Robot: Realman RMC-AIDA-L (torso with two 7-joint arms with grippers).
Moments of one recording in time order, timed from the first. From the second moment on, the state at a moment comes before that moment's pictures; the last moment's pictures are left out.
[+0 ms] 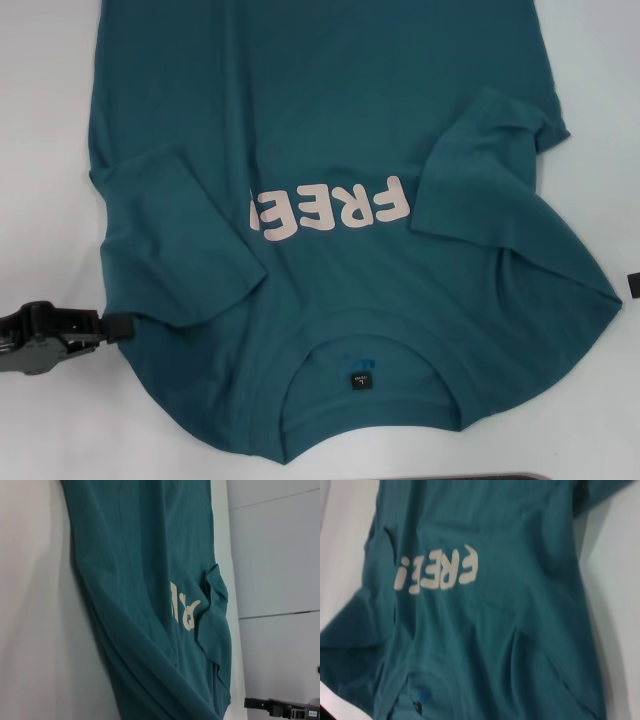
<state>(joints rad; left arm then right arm) -0.35 -2.05 -2.82 -0.69 -0.73 1.91 -2.26 0.44 1.85 -0.49 -0.74 -2.51 -1.88 2.24</state>
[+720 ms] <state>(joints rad) -0.35 -2.05 -2.83 -0.68 -0.73 1.89 -2.27 0.45 1.89 -0.49 -0.73 -2.56 -1.79 2.24</state>
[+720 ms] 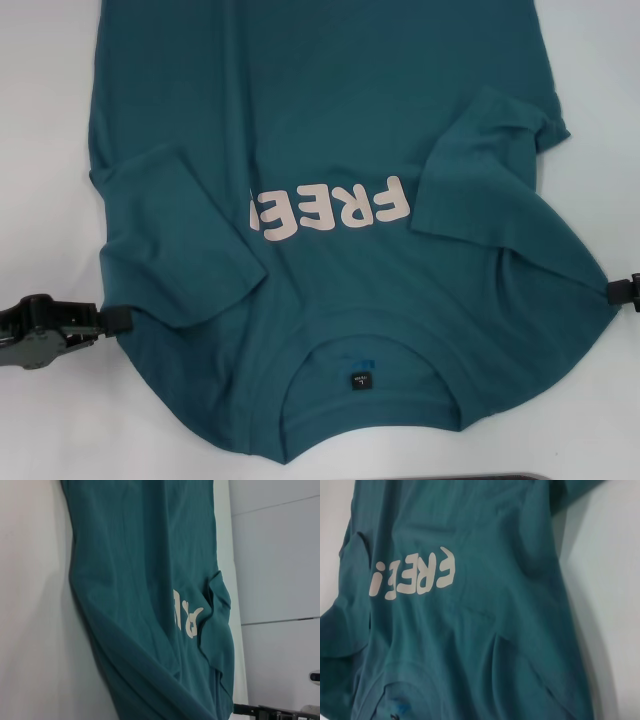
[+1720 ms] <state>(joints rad) -0.35 -2.05 -2.83 -0.68 -0.73 1.88 -2.27 0.48 1.90 -0.52 -0.65 -2.56 -1.72 2.25</state>
